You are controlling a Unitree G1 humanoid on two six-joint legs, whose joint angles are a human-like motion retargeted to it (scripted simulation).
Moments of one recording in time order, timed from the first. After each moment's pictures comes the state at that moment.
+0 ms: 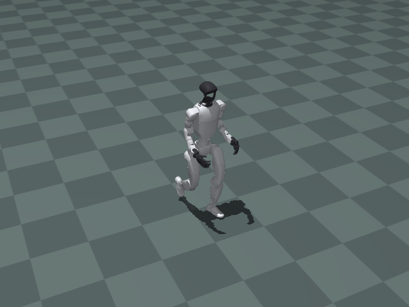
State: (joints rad) left arm 0.16 0.04 0.09 0.47 -0.25 -0.57 -0.62; right arm 0.33 0.06 -0.09 0.49 0.01 -0.60 0.16; waist 0.06 0.00 -0.14; left_leg -0.36 0.08 0.19 0.33 -0.22 -0.08; right_leg -0.10 0.12 -0.08 0.85 0.41 0.03
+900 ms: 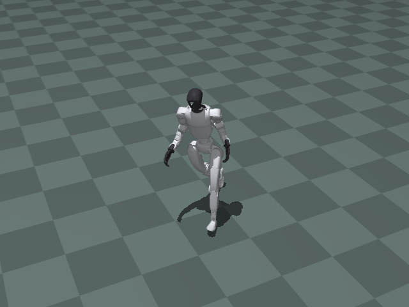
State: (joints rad) left arm 0.42 -0.09 0.42 0.99 -0.12 -0.69 -0.40; right arm 0.13 -0.08 -0.35 0.58 0.04 -0.54 0.14; waist 0.19 -0.03 0.03; left_leg -0.72 0.11 0.21 0.24 -0.27 -0.20; right_leg 0.12 0.09 -0.06 0.38 0.52 -0.14
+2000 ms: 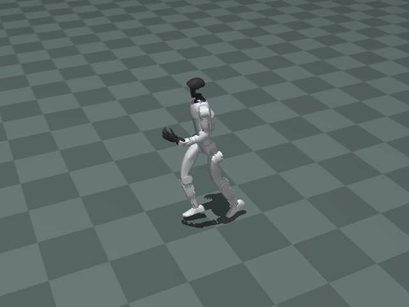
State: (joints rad) left arm -0.10 0.00 0.05 0.20 -0.42 -0.54 -0.56; right arm 0.66 0.02 -0.44 0.73 0.30 -0.52 0.55; waist -0.26 0.09 -0.16; left_leg -0.02 -0.13 -0.05 0.24 0.13 0.11; right_leg -0.74 -0.16 -0.30 0.73 -0.07 0.05
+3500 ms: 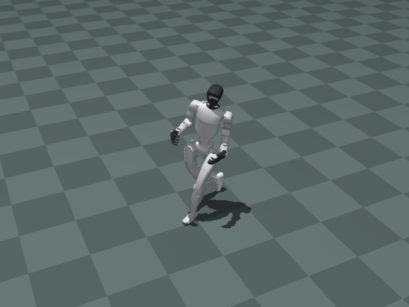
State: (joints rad) left arm 0.35 0.05 0.08 0.32 -0.47 -0.47 -0.63; right arm 0.08 -0.10 -0.18 0.11 0.24 -0.51 0.55; waist 0.14 -0.10 -0.10; left_leg -0.56 -0.14 -0.03 0.46 -0.29 0.26; right_leg 0.11 0.10 -0.41 0.67 0.49 0.11
